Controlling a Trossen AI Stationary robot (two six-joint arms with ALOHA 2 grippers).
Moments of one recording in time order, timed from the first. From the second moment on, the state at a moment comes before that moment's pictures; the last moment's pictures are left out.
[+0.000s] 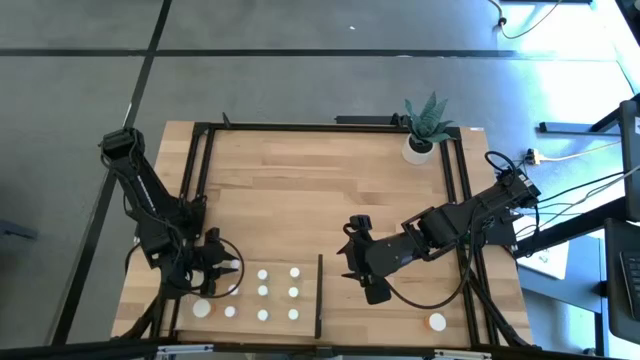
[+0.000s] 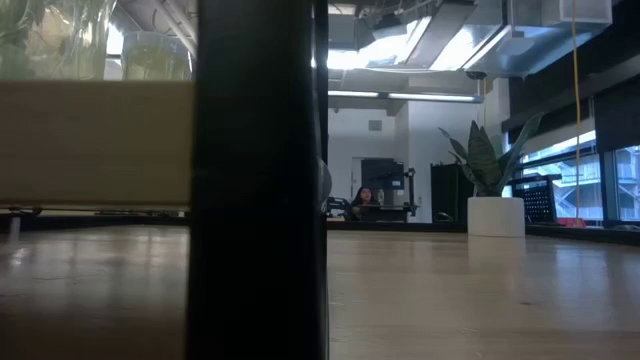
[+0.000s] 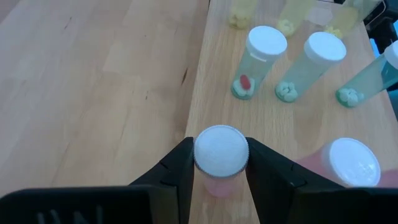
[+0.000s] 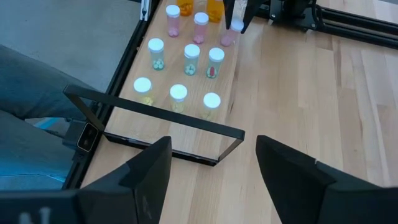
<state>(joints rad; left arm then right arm) -1.11 1.08 0.54 -0.55 -0.75 -1.14 0.50 1.68 1.74 -0.86 0.24 0.15</state>
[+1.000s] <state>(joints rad) -1.11 1.12 0.54 -0.51 -0.75 -1.11 0.50 1.68 1.74 -0.86 0.24 0.15</state>
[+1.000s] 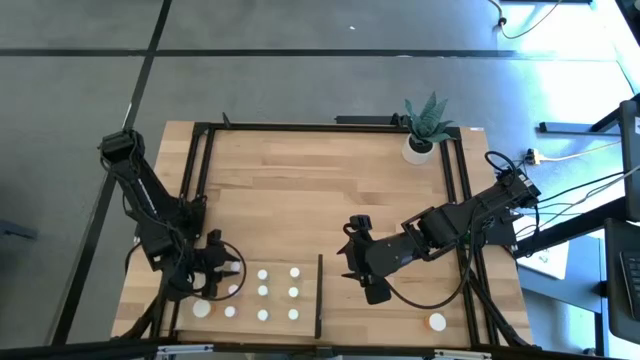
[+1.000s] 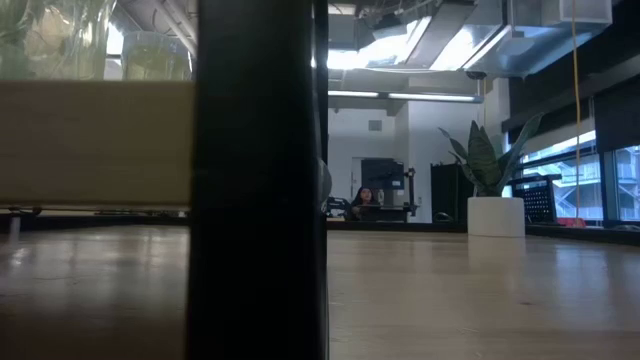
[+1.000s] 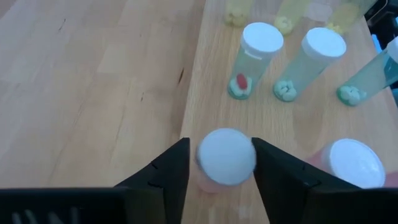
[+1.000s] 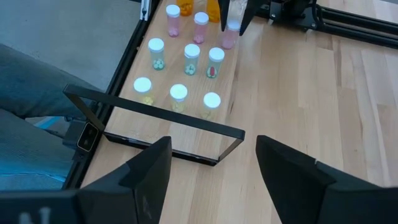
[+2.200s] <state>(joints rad) -1.14 0.94 0.76 -0.91 -0.71 -1.07 0.50 1.68 1.74 -0.86 0.24 0.15</state>
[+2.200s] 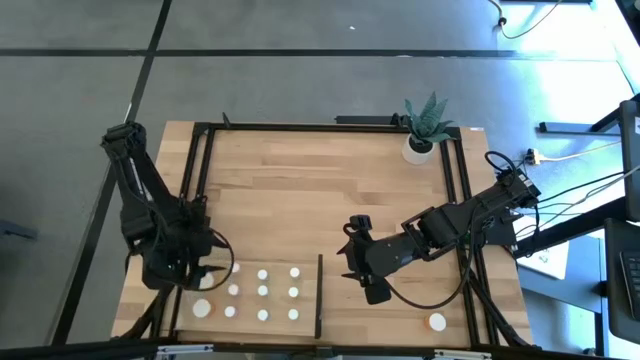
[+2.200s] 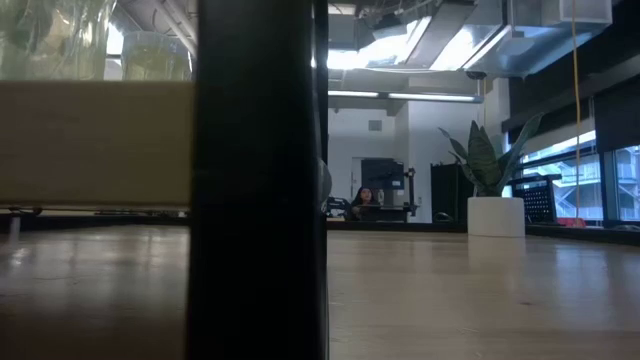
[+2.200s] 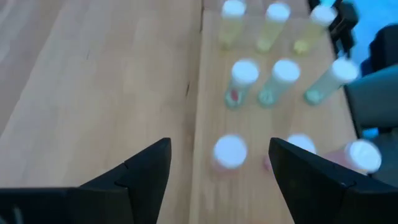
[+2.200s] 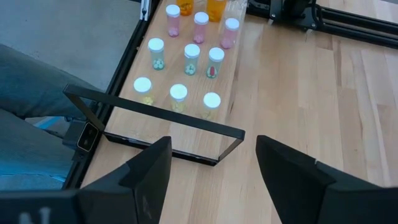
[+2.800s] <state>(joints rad) -1.04 1.01 0.81 -1.19 -0.33 -1.27 0.50 1.68 1.74 -0.86 0.24 0.15</state>
